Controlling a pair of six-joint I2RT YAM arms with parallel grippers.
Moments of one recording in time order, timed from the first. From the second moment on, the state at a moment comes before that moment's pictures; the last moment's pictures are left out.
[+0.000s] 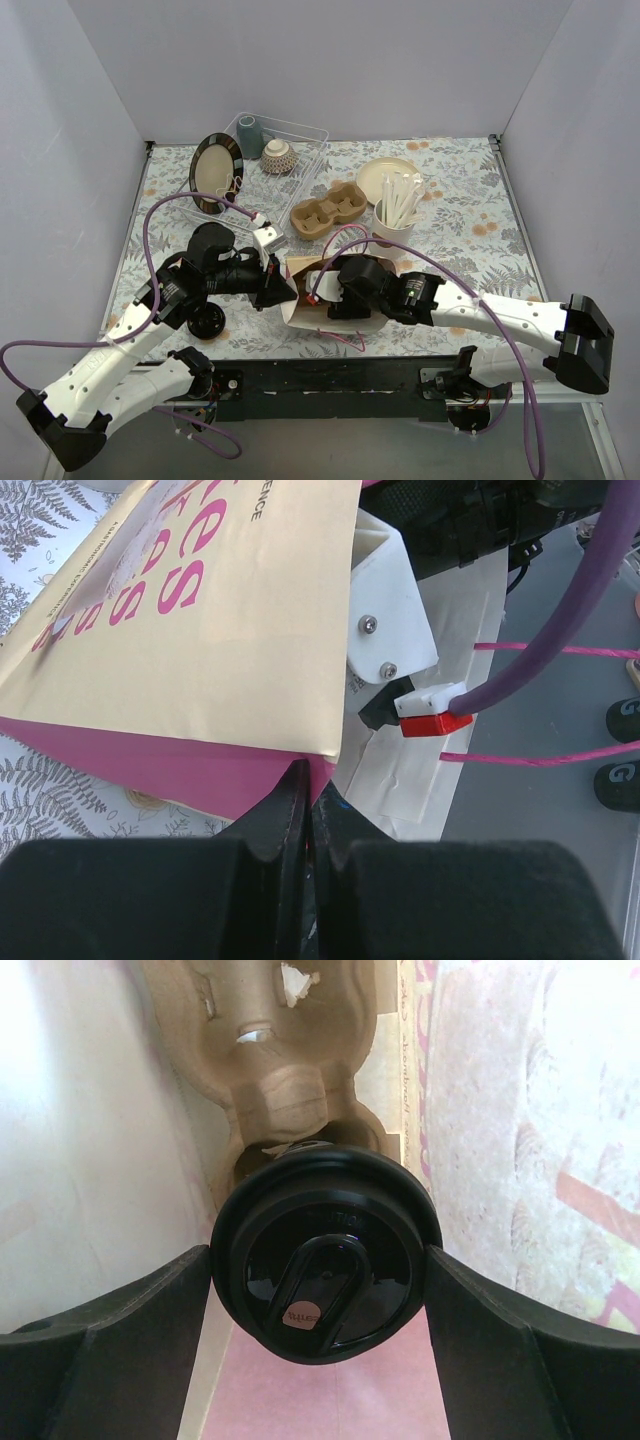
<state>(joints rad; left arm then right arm) -0.68 0.81 0.90 -0.62 0.57 -0.13 1.17 1.22 0.87 -0.46 0.27 -0.59</state>
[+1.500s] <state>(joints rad) -0.68 0.83 0.91 -0.63 0.59 -0.10 1.16 1.12 1.00 -0.52 0.10 -0.46</state>
